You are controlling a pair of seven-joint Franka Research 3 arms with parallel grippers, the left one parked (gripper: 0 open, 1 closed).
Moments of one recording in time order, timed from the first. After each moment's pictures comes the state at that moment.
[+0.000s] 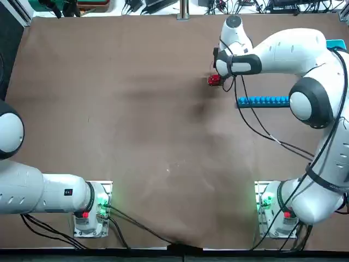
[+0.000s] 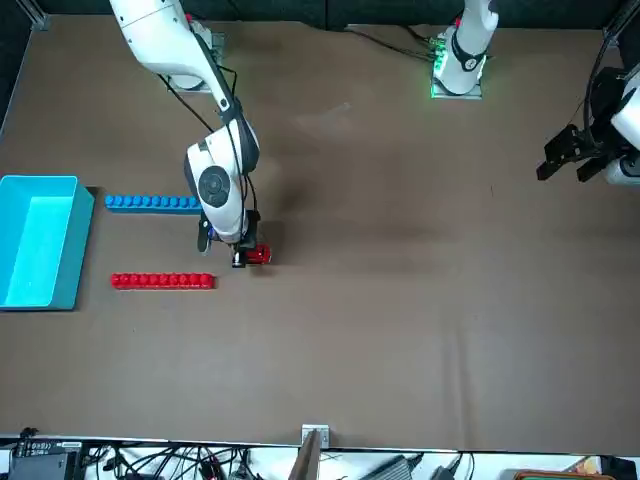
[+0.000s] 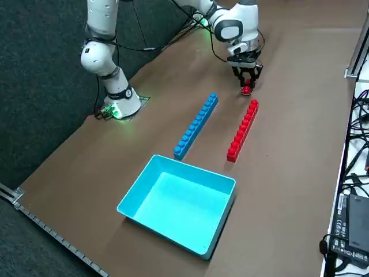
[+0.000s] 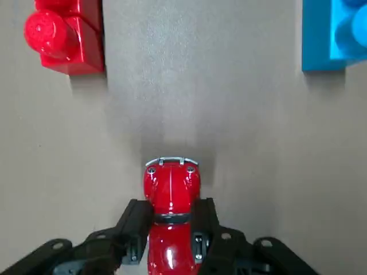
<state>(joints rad) 0.48 0.55 -0.01 -1.87 -0.07 2.42 2.11</state>
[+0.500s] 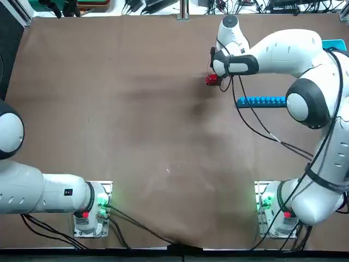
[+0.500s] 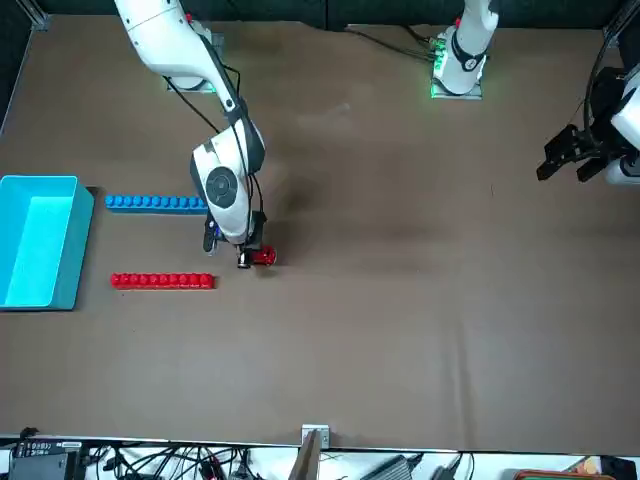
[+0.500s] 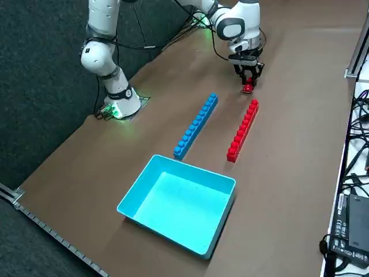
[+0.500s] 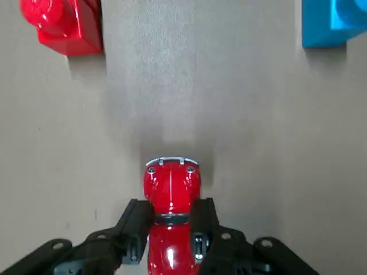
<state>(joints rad) 0.50 0.57 -0.01 -1.83 -0.07 2.40 2.15</state>
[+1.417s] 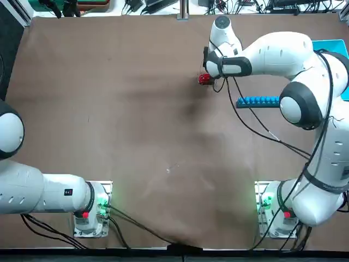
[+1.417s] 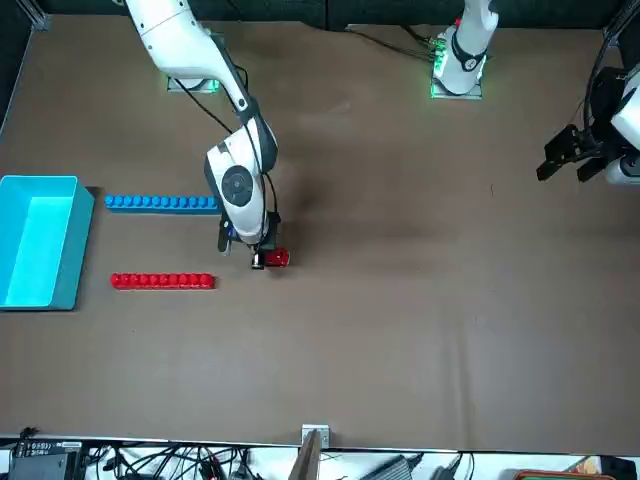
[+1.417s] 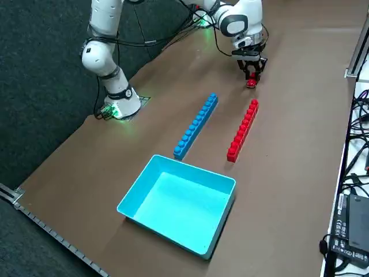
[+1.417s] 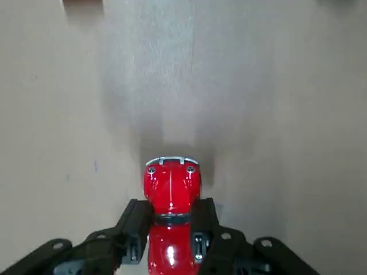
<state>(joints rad) 0.55 0.62 0.00 -1.75 -0.05 2.40 2.20</state>
